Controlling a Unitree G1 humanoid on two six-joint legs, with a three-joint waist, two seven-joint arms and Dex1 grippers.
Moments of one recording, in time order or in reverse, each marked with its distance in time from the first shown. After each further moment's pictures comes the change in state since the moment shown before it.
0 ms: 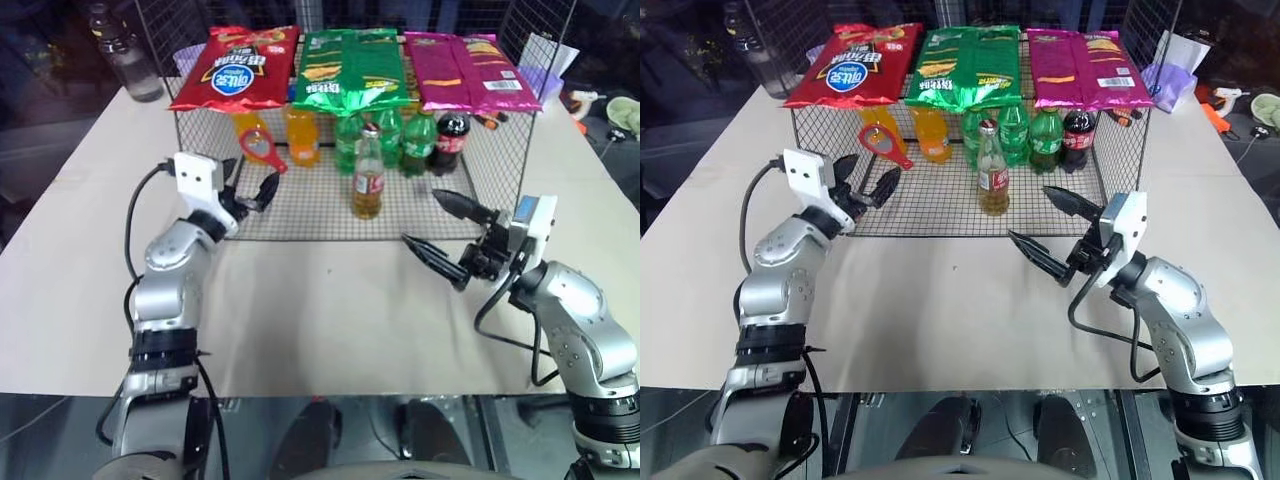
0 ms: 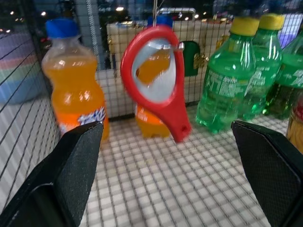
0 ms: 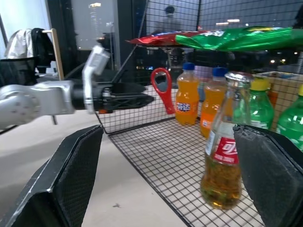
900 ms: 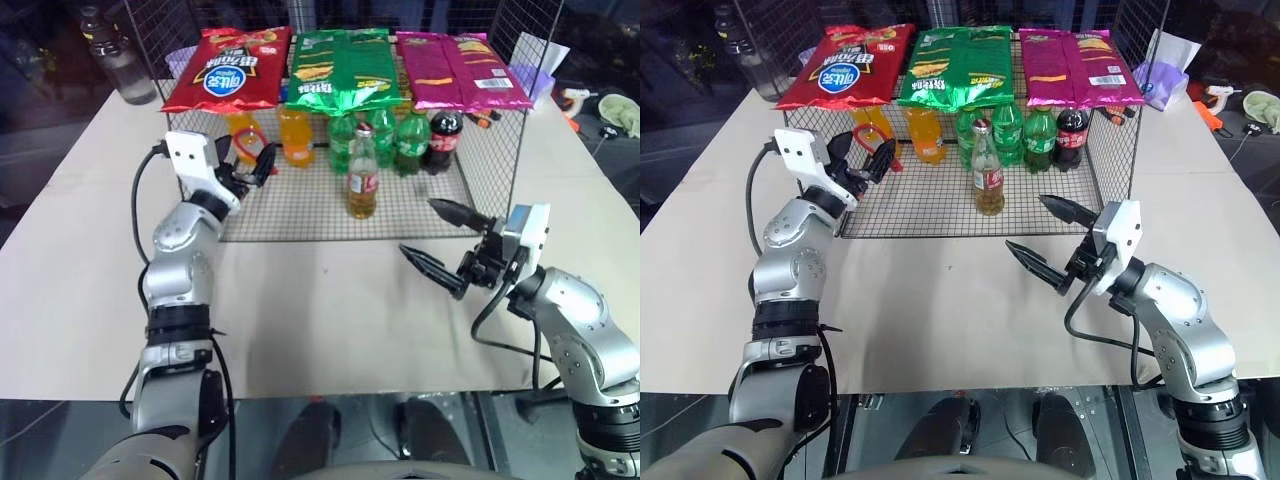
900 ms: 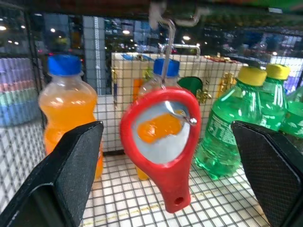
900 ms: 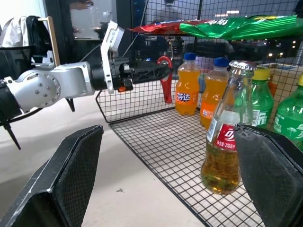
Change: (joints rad) left arm -0.103 -0.049 0.041 0.098 -0.018 -0.067 0.045; right arm 0.036 -0.012 0.011 -0.015 -0.029 -0.003 -0.001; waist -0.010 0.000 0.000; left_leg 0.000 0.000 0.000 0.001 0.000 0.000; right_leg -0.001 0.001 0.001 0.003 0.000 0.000
